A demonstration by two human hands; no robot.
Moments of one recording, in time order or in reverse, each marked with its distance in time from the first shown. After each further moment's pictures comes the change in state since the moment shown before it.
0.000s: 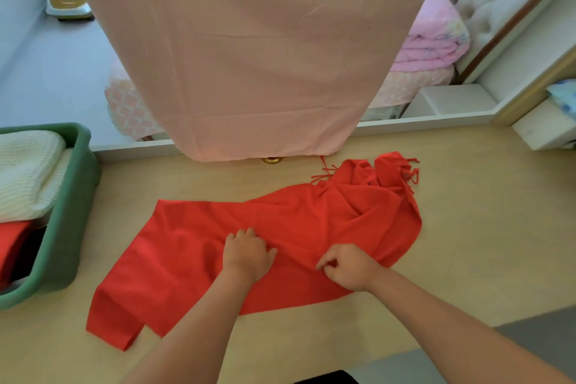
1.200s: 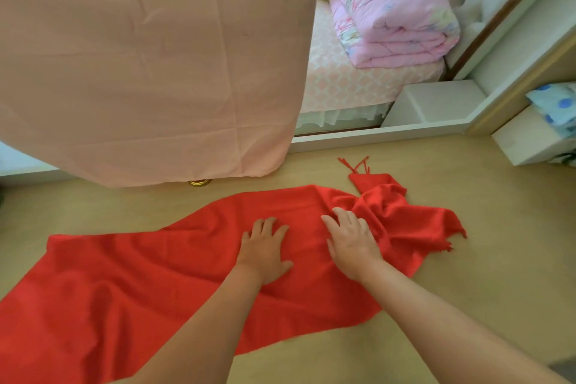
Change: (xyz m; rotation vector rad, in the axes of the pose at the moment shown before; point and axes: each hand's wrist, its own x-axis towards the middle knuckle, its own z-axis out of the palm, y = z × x) left_hand 0.121 0.202 -0.037 -0.193 0.009 0.112; right_hand 0.030 0.190 -0.108 -0.394 0.277 0.110
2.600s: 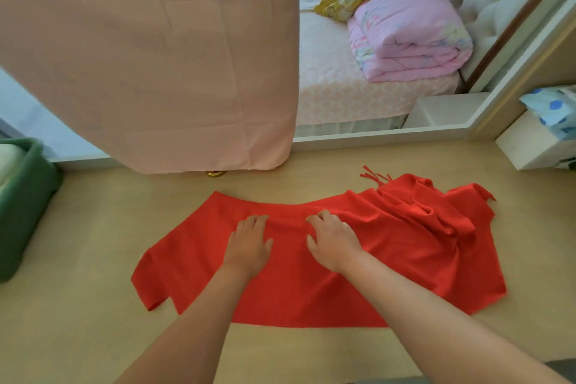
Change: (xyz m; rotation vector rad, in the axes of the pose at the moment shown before) left_hand -0.062 0.016 0.000 -0.184 0.270 -0.195; right_hand -0.040 -0.021 -0.024 0.189 -0.027 -0.081
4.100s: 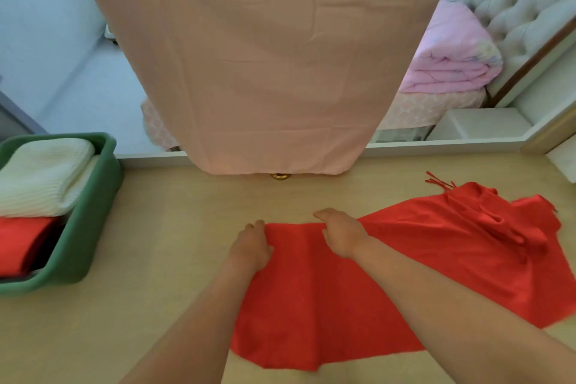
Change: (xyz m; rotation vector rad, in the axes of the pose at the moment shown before) left_hand 0.003 -0.185 -0.074 -0.111 -0.264 -0.216; right_hand 0.079 -0.161 0.030 0.040 -0.124 -0.014
